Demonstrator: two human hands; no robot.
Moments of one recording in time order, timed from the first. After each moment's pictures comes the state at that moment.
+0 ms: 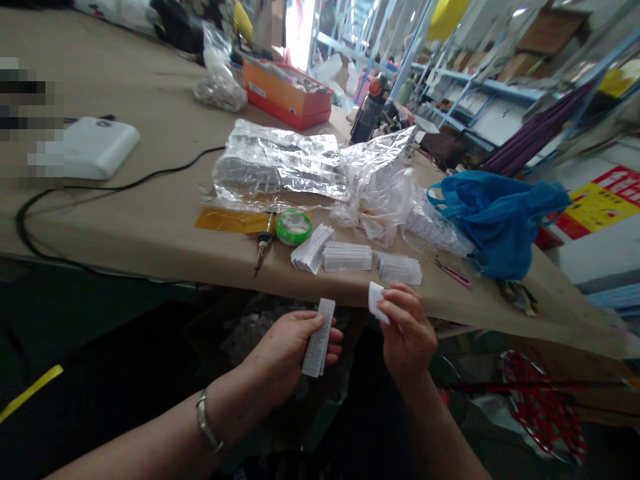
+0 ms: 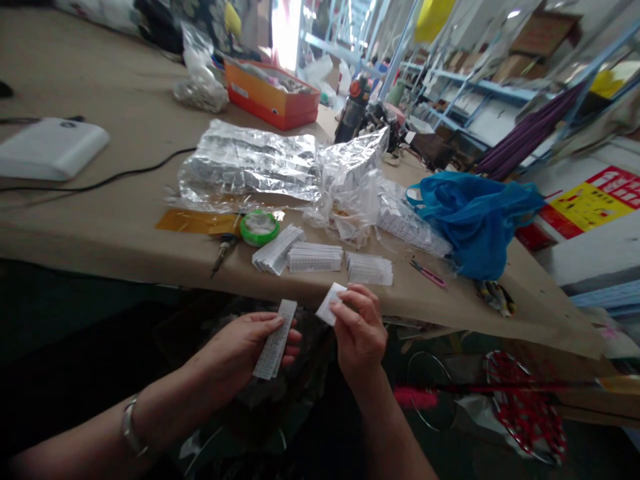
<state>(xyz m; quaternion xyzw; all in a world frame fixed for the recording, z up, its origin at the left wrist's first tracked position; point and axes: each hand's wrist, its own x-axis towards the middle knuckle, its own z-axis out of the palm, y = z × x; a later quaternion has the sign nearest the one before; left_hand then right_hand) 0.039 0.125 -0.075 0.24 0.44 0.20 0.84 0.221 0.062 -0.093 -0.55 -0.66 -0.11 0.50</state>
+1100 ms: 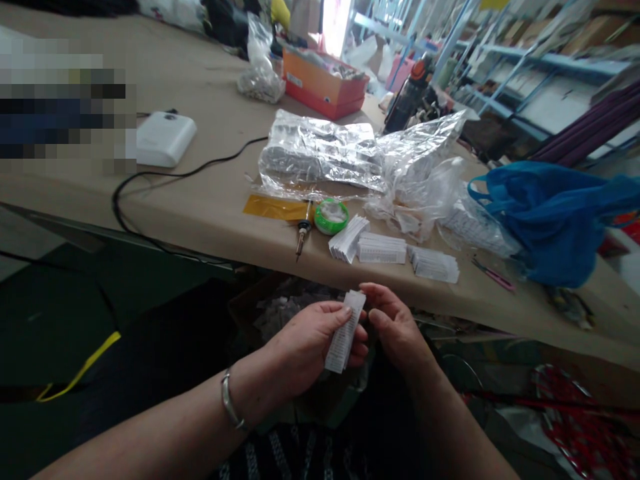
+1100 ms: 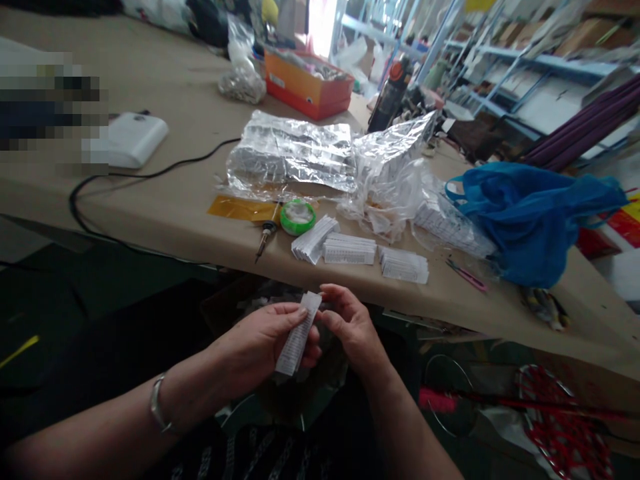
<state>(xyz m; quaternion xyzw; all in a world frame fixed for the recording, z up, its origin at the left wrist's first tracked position) 0.009 0.119 -0.068 0.22 0.35 0.19 0.89 0.172 0.070 -0.104 -0.49 -0.47 0.50 0.54</state>
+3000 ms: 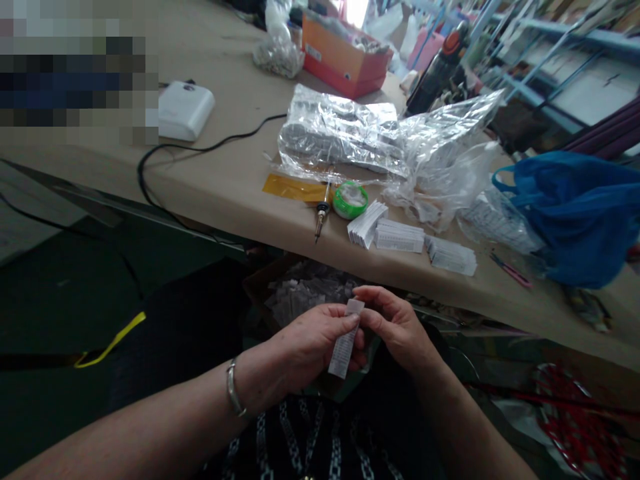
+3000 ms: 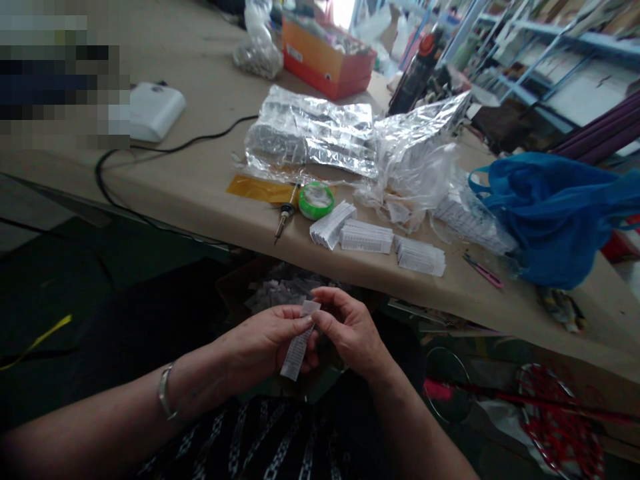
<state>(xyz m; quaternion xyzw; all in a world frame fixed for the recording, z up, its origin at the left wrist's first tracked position) -0.011 0.100 -0.089 0.22 0.32 0.15 0.91 0.153 0.063 -0.091 -0.54 -0.50 0.53 0.41</state>
